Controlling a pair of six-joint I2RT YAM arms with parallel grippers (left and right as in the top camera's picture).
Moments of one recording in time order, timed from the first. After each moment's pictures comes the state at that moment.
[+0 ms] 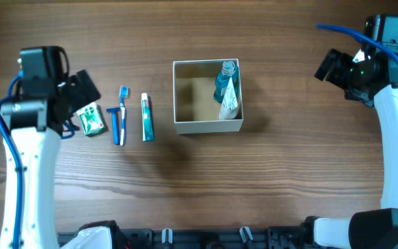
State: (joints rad) left arm 0.12 1.34 1.31 -1.01 -0.21 -0.39; right arm -0.12 1.54 1.54 -1.14 0.07 0.39
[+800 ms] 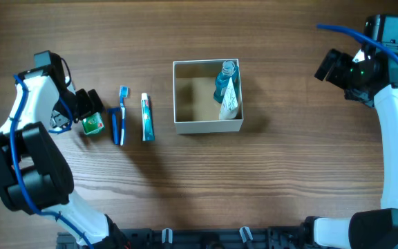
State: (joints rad) left arm 0.29 1.91 1.32 -0.92 0.04 -0.22; right arm -0.12 1.54 1.54 -1.14 0.07 0.39
